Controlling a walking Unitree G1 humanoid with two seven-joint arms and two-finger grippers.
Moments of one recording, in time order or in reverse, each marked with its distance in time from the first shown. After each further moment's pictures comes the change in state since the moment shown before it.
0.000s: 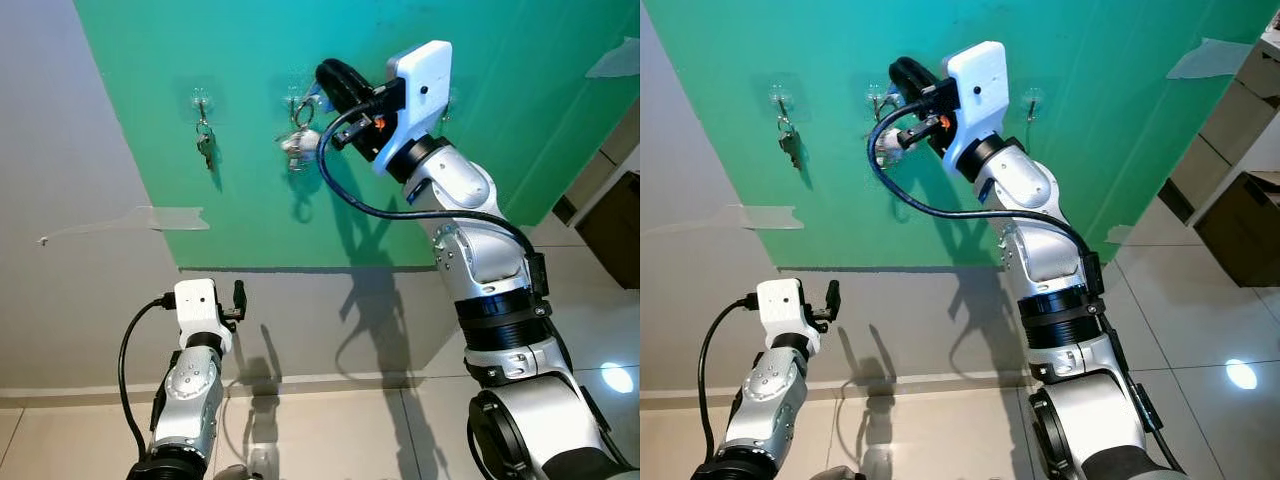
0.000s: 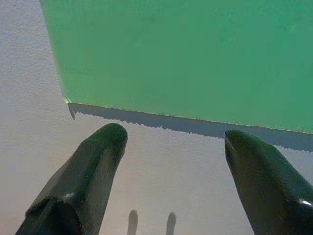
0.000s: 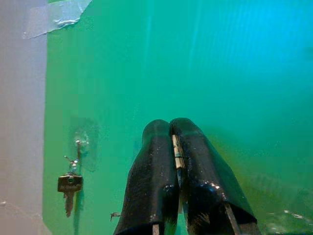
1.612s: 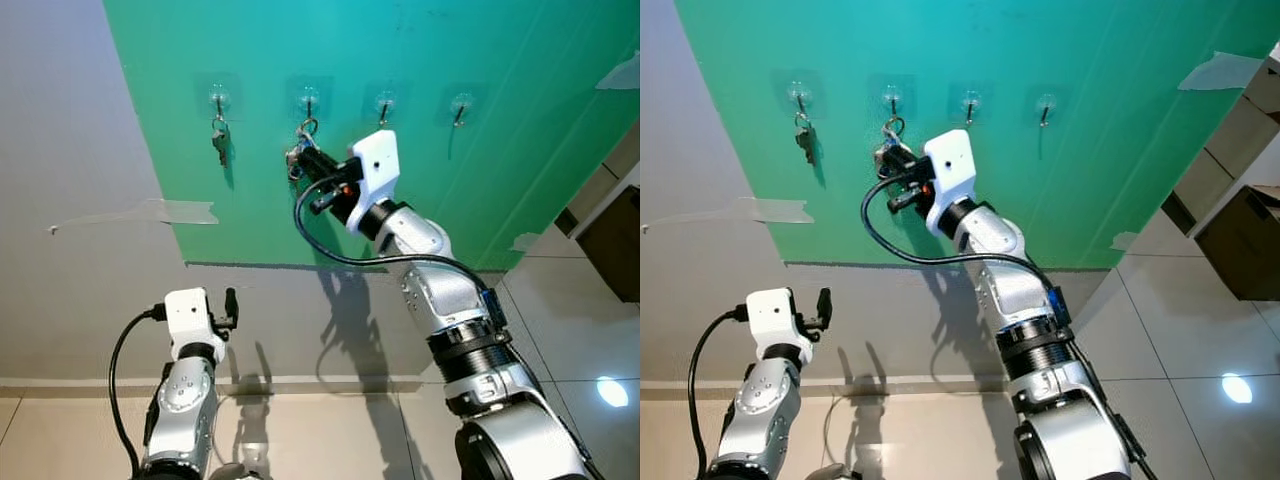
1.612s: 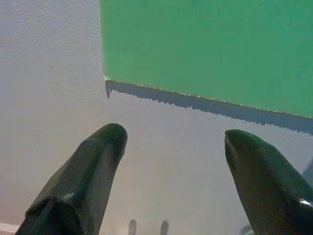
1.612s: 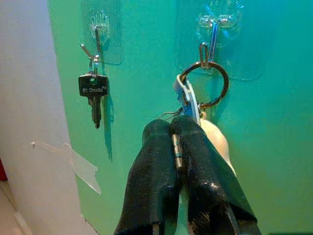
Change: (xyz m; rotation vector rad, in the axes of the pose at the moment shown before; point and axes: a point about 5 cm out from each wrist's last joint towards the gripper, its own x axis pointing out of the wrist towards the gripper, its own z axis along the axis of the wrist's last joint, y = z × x) left arm -0.011 0.010 -0.008 0.002 0.014 0.046; right arm -0.017 0.022 -0.076 0.129 0.210 -0.016
